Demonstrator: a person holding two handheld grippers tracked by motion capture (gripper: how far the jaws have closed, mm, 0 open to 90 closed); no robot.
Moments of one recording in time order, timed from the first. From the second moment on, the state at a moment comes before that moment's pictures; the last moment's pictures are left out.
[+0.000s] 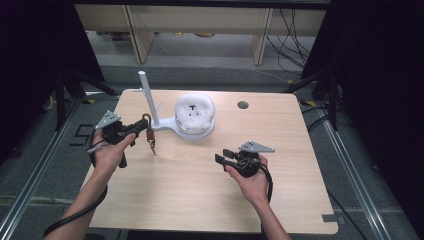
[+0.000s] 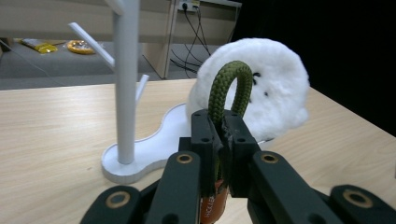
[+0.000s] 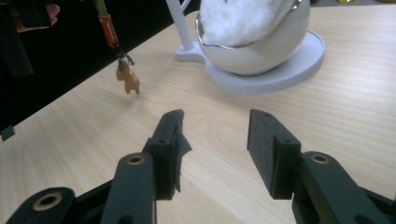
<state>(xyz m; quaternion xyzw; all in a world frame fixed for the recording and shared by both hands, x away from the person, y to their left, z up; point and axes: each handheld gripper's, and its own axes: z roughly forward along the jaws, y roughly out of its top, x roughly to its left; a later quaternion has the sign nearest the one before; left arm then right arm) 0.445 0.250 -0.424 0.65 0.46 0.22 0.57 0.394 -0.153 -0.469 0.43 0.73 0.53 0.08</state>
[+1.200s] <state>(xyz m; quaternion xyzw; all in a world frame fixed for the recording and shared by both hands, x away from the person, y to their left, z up) 0.512 0.292 -0.390 0.62 0.50 0.22 0.56 0.395 -0.161 -0.478 0.43 0.72 0.54 0.09</state>
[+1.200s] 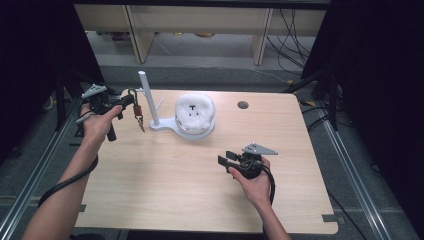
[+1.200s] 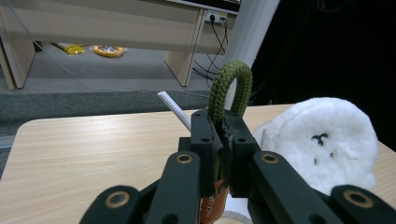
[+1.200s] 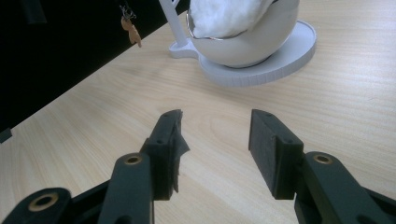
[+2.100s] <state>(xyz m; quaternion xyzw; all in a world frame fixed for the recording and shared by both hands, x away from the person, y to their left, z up) 0.527 0.295 -0.391 0.61 0.52 0.19 0.57 0.395 -0.165 -0.480 0.42 0.72 0.54 0.09</state>
